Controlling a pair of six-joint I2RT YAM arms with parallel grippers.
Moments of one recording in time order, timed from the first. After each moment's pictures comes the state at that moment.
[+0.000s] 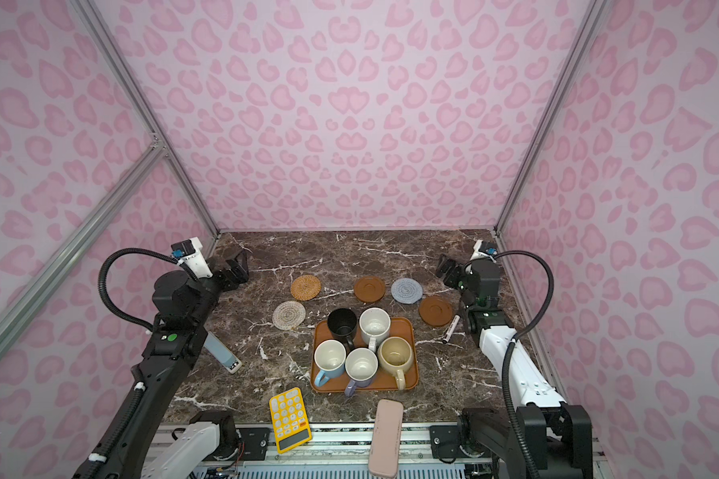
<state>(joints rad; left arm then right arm) -0.01 0.89 0.78 -0.01 0.07 -0.36 0.09 1.17 0.80 0.06 -0.02 0.42</state>
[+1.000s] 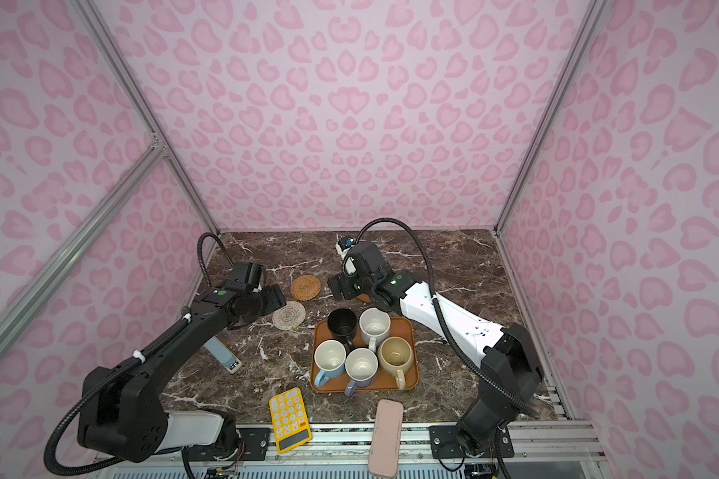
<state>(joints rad) -0.26 1.40 0.99 -0.63 -0.06 -0.67 0.74 1.63 1.38 -0.42 0.01 0.21</state>
